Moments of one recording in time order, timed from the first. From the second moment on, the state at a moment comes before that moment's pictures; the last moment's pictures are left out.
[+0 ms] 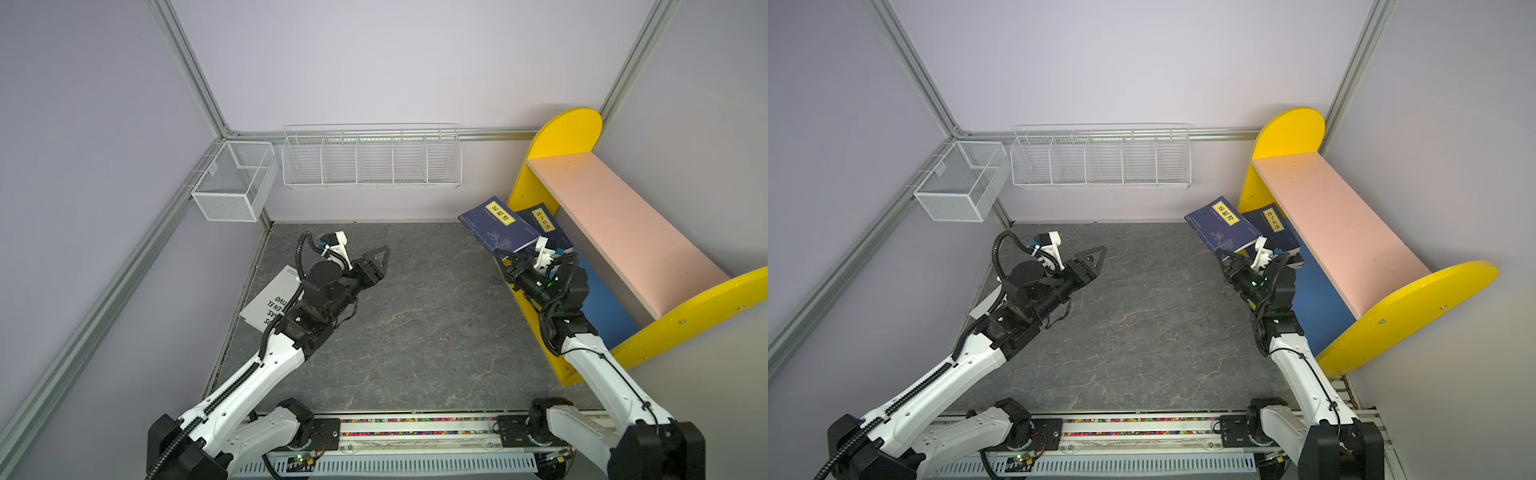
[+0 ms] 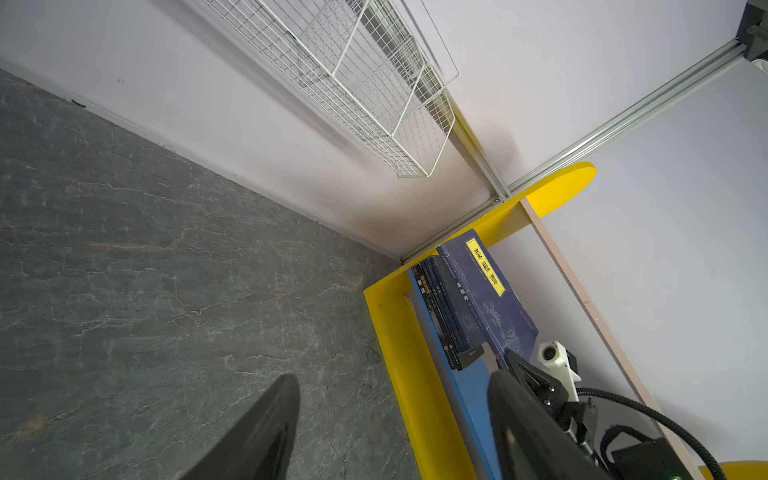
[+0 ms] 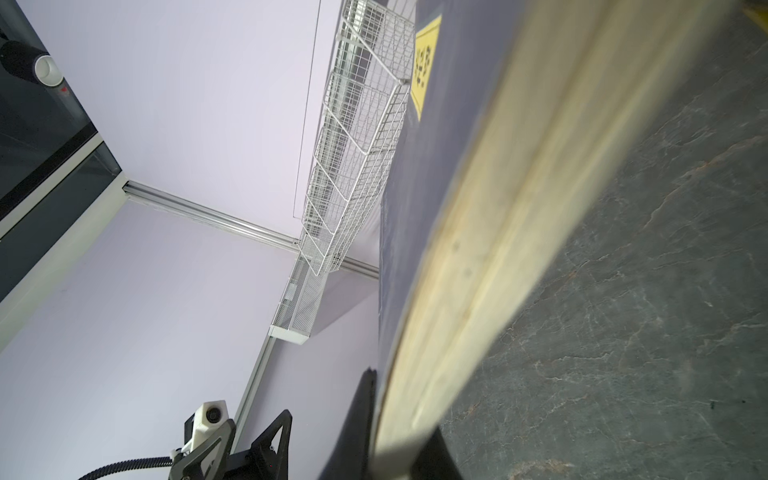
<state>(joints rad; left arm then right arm) -0.63 1.03 0.87 0.06 -0.01 -0.88 0.05 1.03 0.65 0.35 -0.53 1.15</state>
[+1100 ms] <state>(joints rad) -0.63 1.02 0.78 0.05 -0.06 -0.94 -0.24 1.23 0.79 0.20 -0.50 1.07</state>
